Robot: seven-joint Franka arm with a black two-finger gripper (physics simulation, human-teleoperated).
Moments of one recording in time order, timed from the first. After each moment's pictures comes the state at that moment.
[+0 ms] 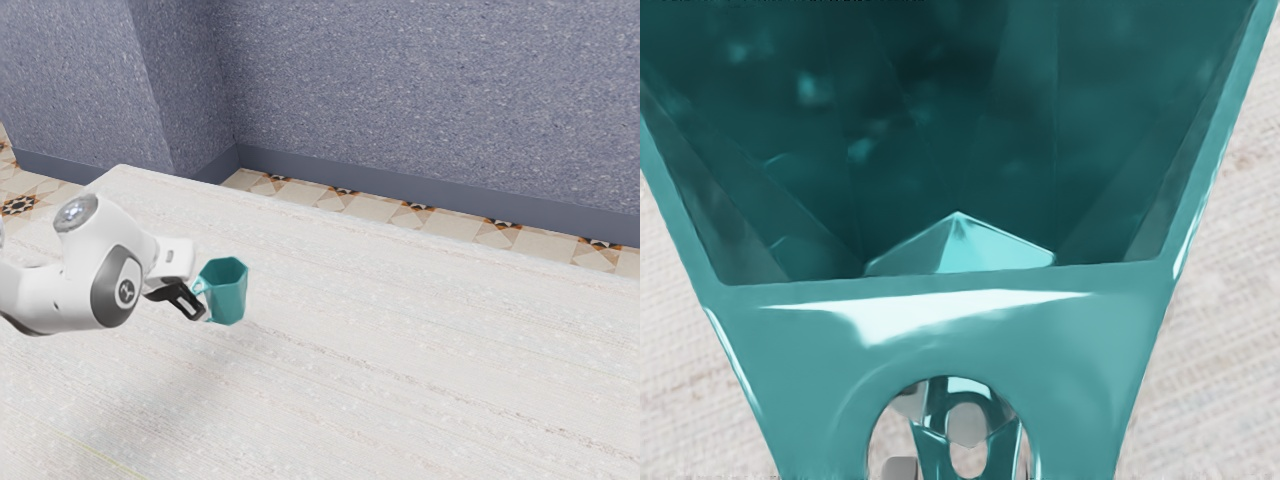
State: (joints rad) arm -0.34 -0.03 0.39 -2.58 -0.32 2.99 0.77
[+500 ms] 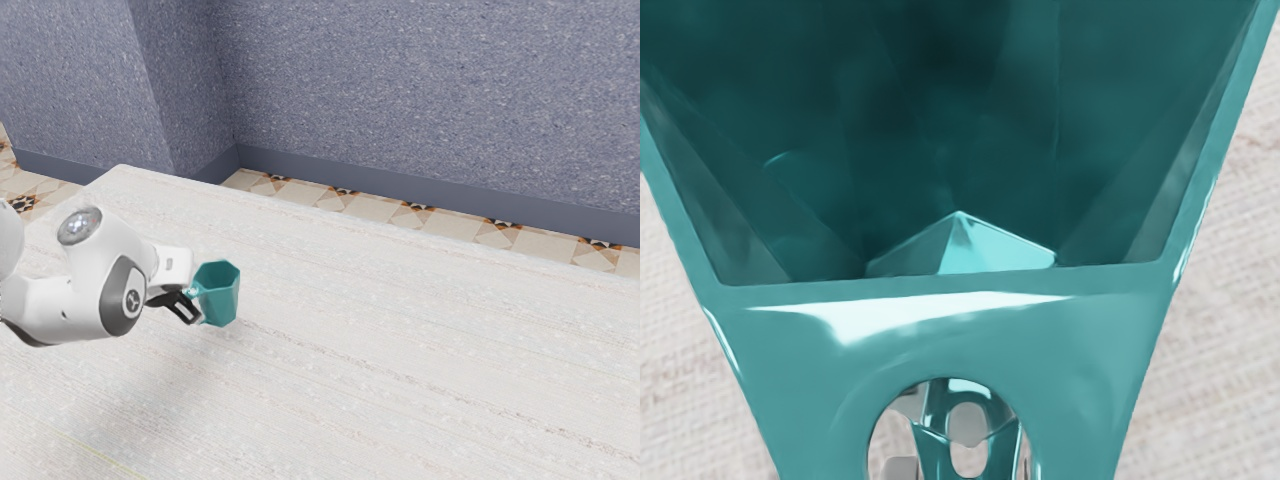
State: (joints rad) arm -0.33 0.04 0.40 -2.57 -0.36 3.07 0.78
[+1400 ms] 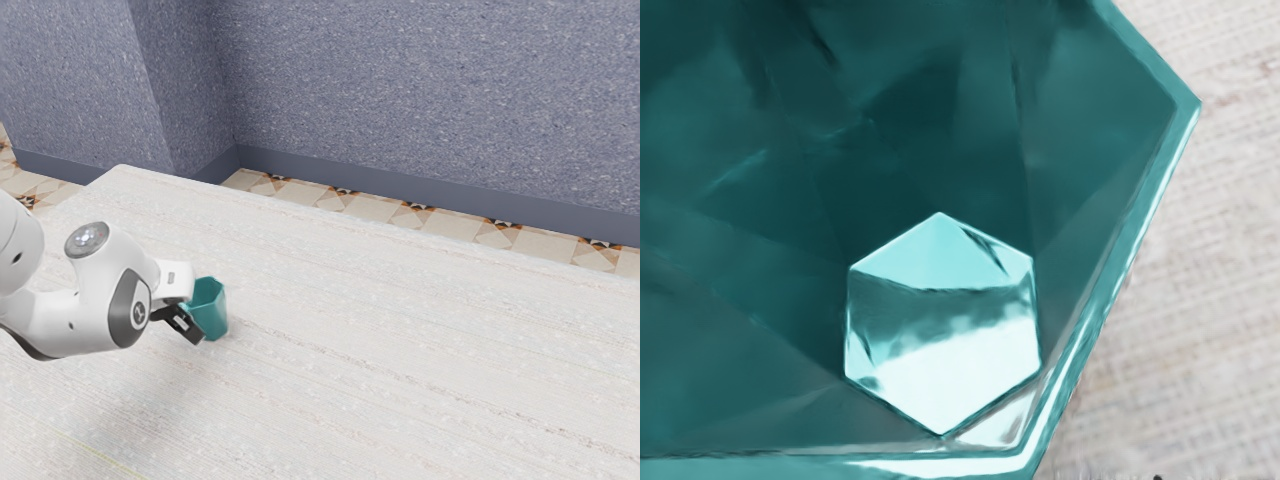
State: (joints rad) arm -0.33 0.12 0.40 -2.57 -0.41 3.10 0.79
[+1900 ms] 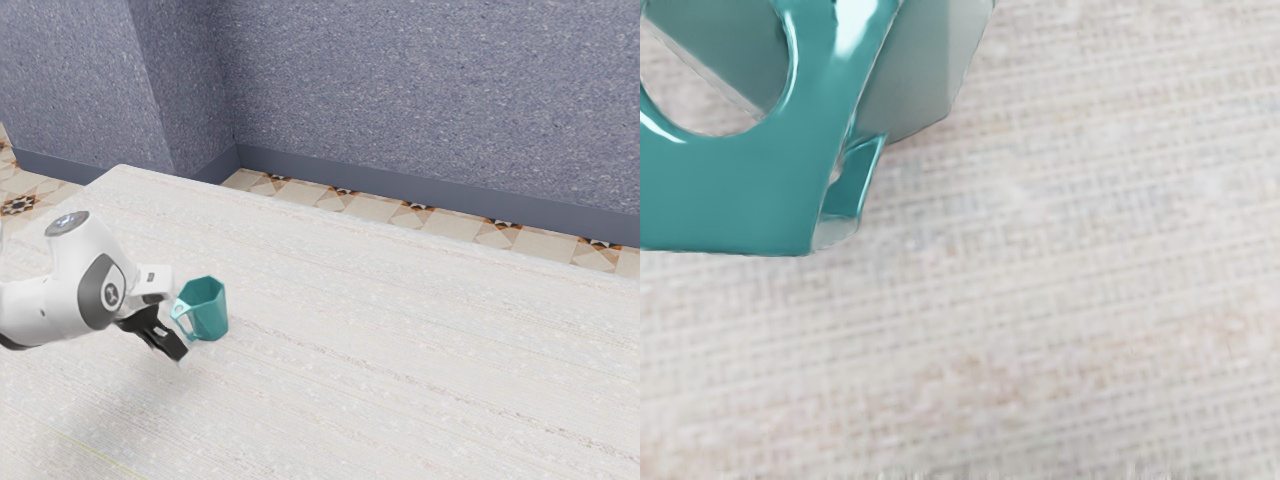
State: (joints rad) arm -0.32 0.01 0.48 -2.59 -0.37 2.75 0.70
